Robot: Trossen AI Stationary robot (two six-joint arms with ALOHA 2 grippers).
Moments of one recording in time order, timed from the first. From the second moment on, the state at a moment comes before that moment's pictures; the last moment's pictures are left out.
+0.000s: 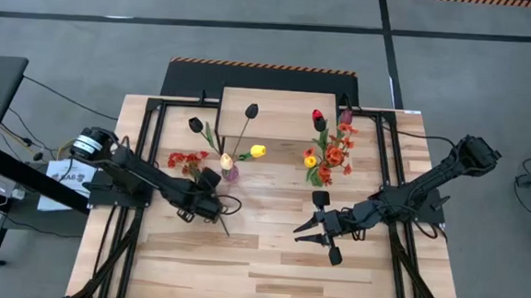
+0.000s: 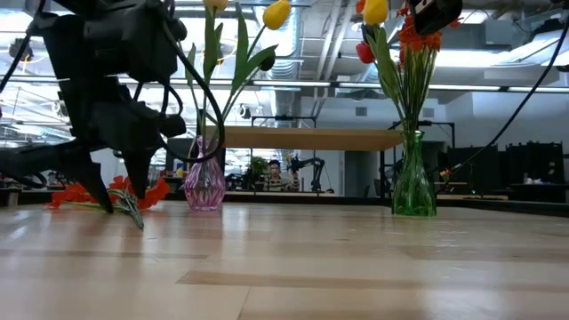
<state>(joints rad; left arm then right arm) -0.28 1.60 0.76 -0.68 -0.43 0.29 0.53 1.27 0.59 0.50 0.21 0.04</state>
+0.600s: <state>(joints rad) -0.27 1.61 0.75 -0.67 -0.27 0.19 0.53 1.27 0.59 0.50 0.21 0.04</state>
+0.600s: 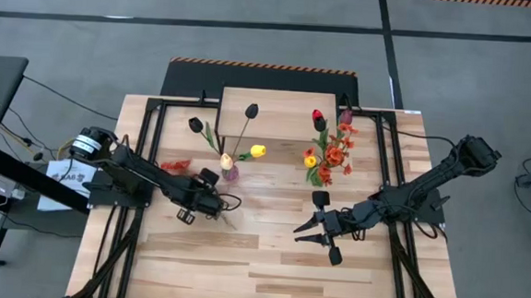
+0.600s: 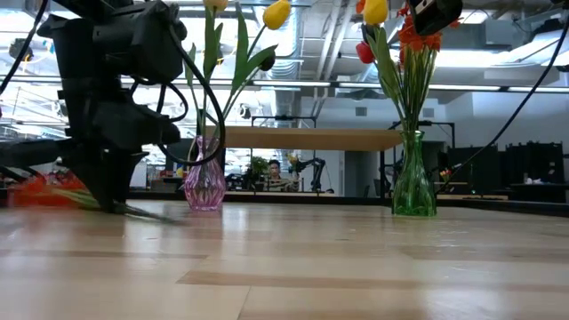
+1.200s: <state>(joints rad) -0.38 1.61 0.83 -0.66 -0.08 0.14 0.53 1.27 0.59 0.50 0.21 0.04</state>
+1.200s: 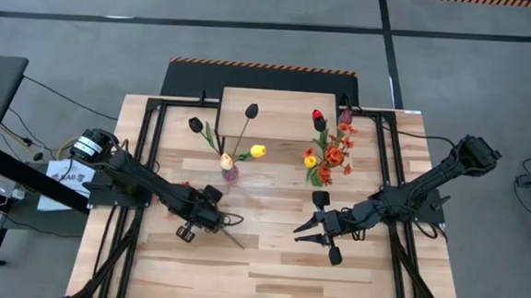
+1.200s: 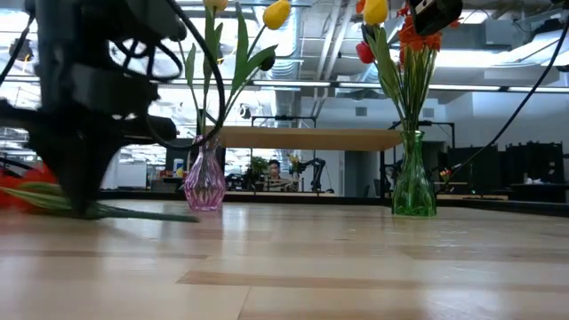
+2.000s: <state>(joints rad) -0.57 1.60 1.35 -0.88 0.01 0.24 0.53 1.27 0.59 0.56 0.21 0.05</state>
